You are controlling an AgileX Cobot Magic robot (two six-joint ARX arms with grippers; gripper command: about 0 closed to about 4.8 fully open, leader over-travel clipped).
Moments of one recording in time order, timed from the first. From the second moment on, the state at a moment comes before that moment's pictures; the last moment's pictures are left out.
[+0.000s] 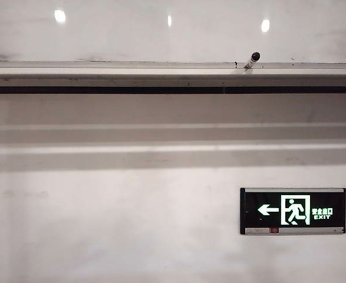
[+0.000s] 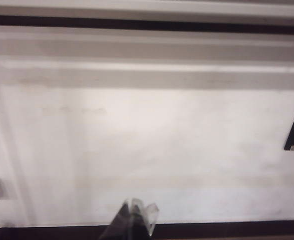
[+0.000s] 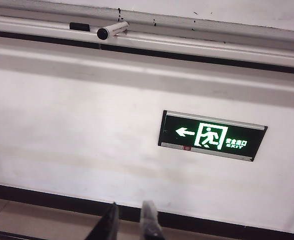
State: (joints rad) left arm -0.01 0.00 0.01 0.00 -0.01 0.04; right arm 0.31 0.05 0.38 -0.39 0.14 -0.03
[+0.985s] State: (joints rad) left arm -0.01 0.00 0.01 0.00 -0.01 -0.03; right arm 0.31 0.05 0.38 -0.39 0.14 -0.03
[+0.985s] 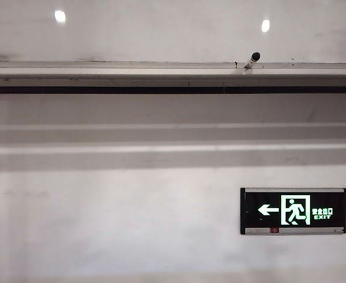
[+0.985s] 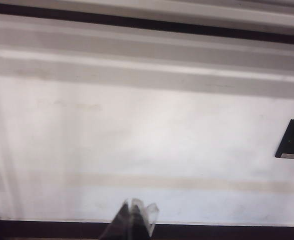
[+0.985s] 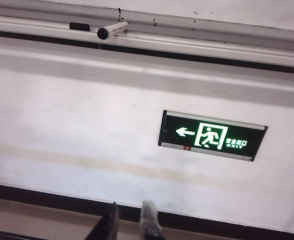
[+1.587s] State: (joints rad) left arm -0.01 0.00 0.01 0.00 -0.01 -0.03; right arm 0.26 0.03 0.26 -0.21 0.28 -0.03
